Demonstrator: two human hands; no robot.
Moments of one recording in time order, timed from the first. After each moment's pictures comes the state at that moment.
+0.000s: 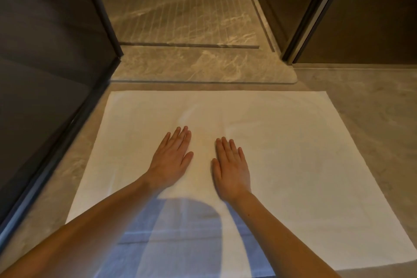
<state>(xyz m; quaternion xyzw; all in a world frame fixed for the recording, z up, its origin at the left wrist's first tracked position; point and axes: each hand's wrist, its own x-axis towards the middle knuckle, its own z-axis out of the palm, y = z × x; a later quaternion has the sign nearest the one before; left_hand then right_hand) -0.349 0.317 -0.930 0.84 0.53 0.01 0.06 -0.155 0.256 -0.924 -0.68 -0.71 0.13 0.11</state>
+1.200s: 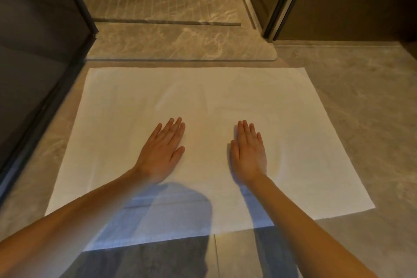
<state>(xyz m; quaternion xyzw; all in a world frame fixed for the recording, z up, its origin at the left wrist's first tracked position) -0.342 0.264 -0.917 0.87 0.48 0.03 0.08 -0.086 0.208 -0.905 -0.75 -0.64 0.12 0.10</state>
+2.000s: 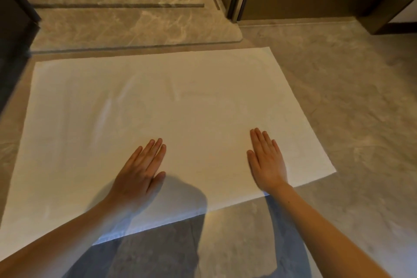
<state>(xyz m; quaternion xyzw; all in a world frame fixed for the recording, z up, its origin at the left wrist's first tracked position) -0.336 0.193 -0.941 0.91 0.41 0.04 0.11 0.023 0.114 -0.931 -0.78 -0.62 0.10 0.03</state>
